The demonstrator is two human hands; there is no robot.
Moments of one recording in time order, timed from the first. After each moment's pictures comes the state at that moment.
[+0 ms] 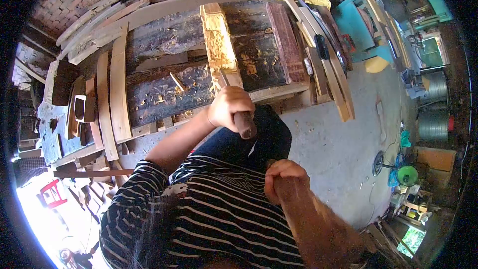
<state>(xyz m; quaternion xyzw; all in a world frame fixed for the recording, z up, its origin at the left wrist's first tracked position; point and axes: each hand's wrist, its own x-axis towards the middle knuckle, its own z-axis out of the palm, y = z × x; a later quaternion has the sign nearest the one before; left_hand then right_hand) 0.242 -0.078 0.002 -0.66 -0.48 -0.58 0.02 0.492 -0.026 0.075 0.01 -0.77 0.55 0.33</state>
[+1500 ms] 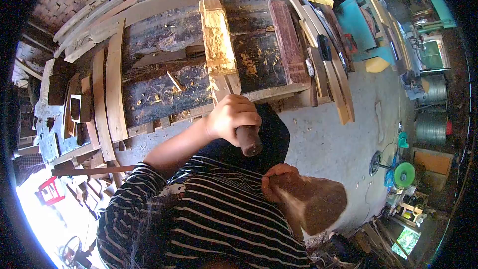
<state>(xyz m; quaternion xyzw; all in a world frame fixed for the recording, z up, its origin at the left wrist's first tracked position) 0.256 -0.078 0.027 -0.65 -0.46 -0.60 0.01 0.531 -0.018 0.032 -0.12 -0.79 0.56 0.23</state>
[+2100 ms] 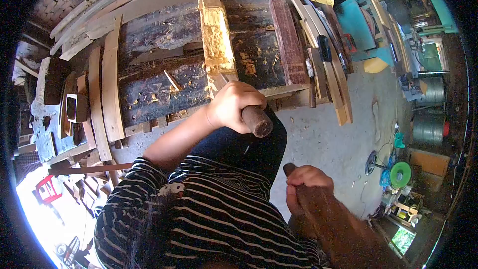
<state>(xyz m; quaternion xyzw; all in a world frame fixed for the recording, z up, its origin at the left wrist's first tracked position) 0.239 -0.064 0.037 -0.61 -0.54 -0.58 -0.06 0.491 -0.005 0.123 -0.08 -0.77 0.54 0.32</state>
